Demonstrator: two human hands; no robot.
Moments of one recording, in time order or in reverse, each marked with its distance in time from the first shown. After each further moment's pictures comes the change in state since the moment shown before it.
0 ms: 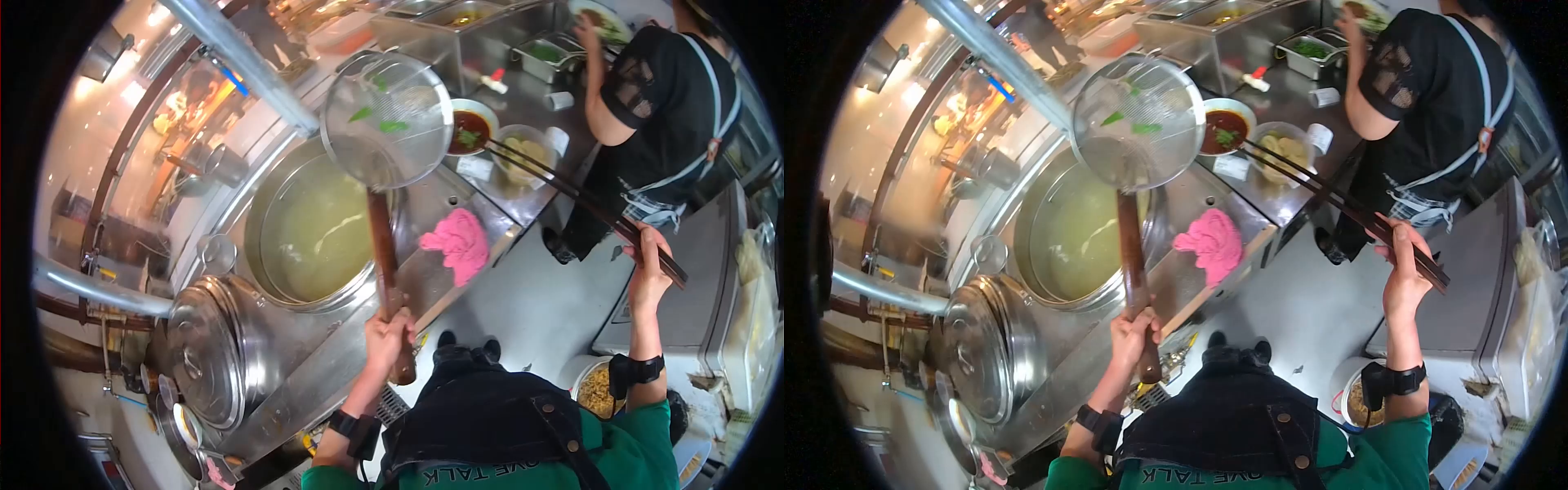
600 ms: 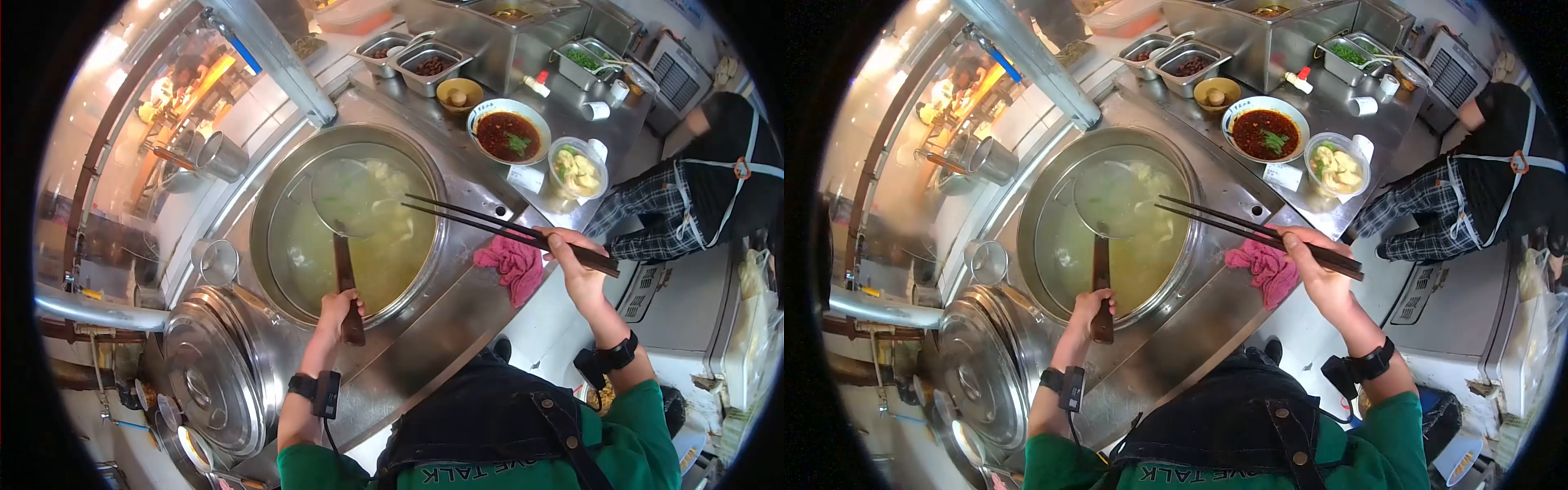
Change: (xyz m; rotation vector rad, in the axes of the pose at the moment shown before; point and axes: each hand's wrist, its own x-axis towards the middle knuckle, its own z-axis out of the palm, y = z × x) left_hand 0.155 0.005 -0.189 0.124 0.181 -0.445; right_hand -0.038 0.033 0.204 -0.090 -0.474 0.117
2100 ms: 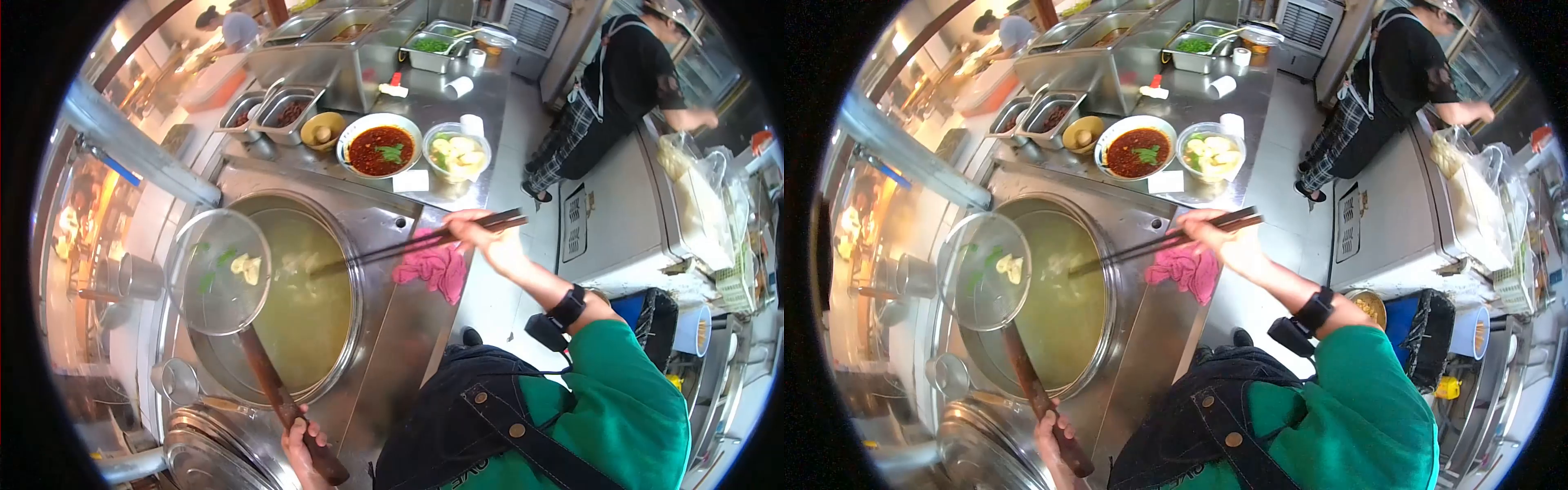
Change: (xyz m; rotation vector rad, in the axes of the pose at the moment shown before) left_hand -0.127 -0.002 -0.047 -0.248 -0.113 0.126; right_hand 0.000 0.014 -0.009 0.119 0.084 0.137
